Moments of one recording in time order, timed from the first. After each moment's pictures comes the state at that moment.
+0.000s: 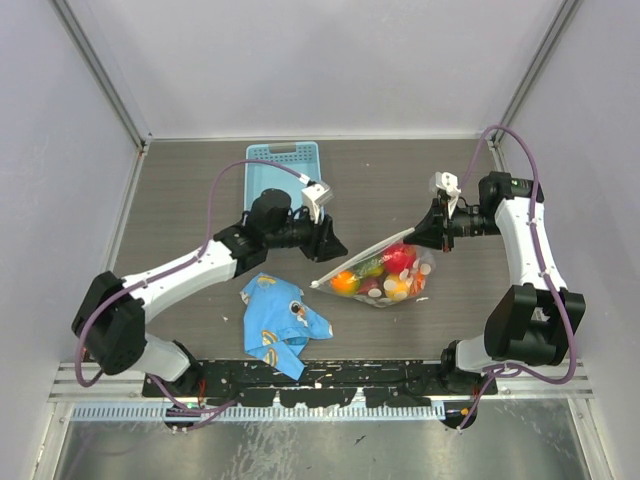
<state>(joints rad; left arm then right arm) -0.76 1.42 1.00 0.05 0.47 -0.28 -0.17 1.43 1.29 -1.46 -1.25 -1.46</state>
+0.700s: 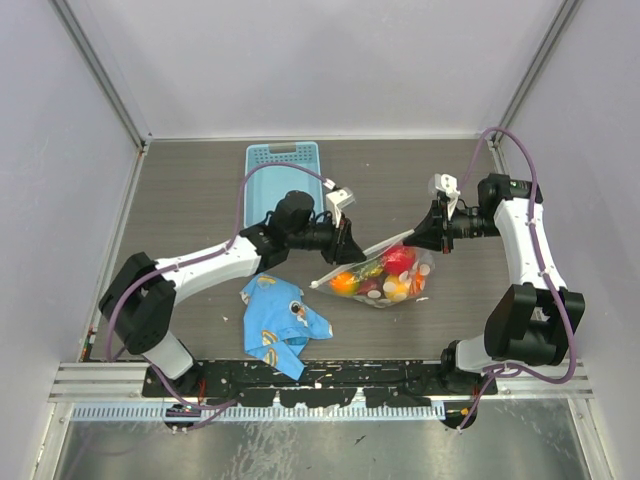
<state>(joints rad) -0.81 1.60 1.08 0.16 0.58 -0.36 -0.17 1.43 1.28 -1.46 -1.25 -1.47</state>
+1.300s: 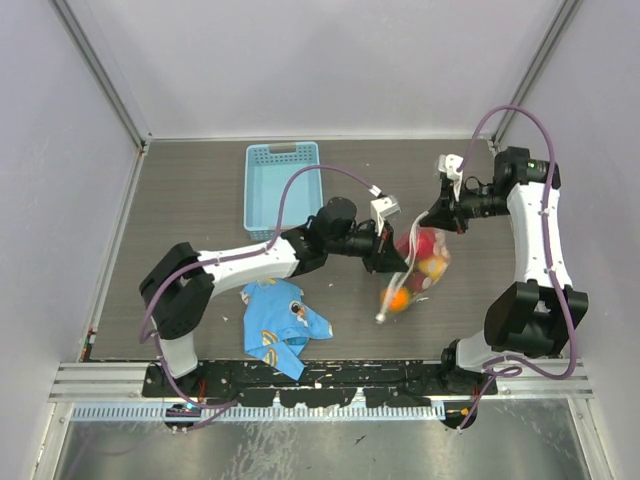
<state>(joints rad) -0.95 1.79 1.28 0.23 0.59 -0.40 -0.19 1.49 1.47 -1.46 -1.10 -1.42</state>
